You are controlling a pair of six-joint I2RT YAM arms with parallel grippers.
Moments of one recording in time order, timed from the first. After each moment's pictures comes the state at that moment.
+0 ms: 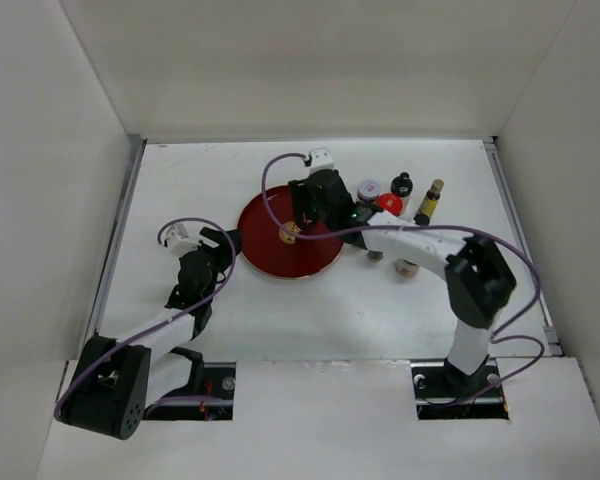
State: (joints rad) left arm -0.26 1.09 0.18 0.69 -0.23 -0.95; right arm 0.79 1.76 1.33 -0.06 0.37 0.27
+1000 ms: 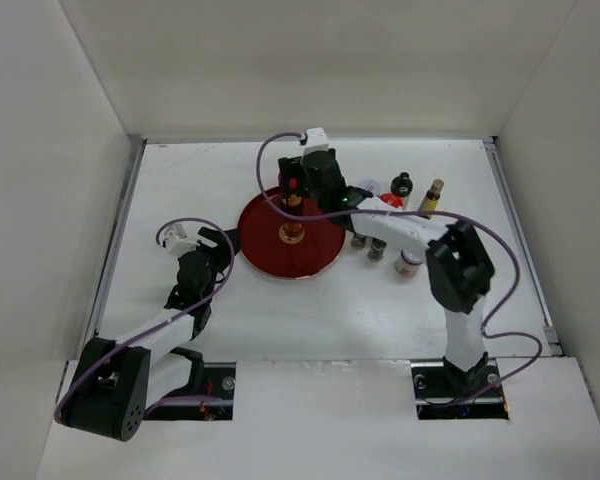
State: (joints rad) left arm -0.24 1.08 0.18 0.68 -0.23 -0.96; right arm 0.73 2.03 1.62 0.05 0.36 0.23
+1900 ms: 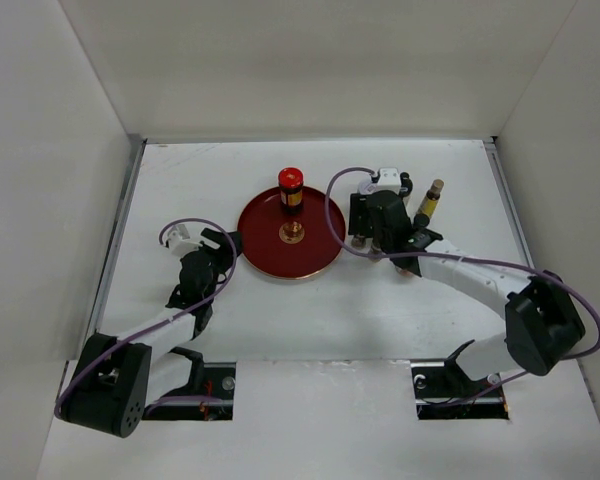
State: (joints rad) left arm -0.26 1.10 0.18 0.68 -0.23 -0.96; right arm 0.63 1.42 0.92 -0.02 0.44 0.34
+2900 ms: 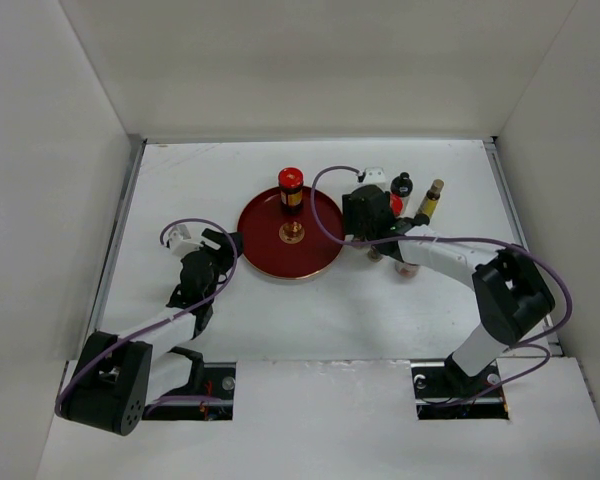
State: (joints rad) left arm -0.26 1.11 0.18 0.68 -0.23 -0.96; right arm 0.61 1.63 1.03 -0.06 0.44 0.32
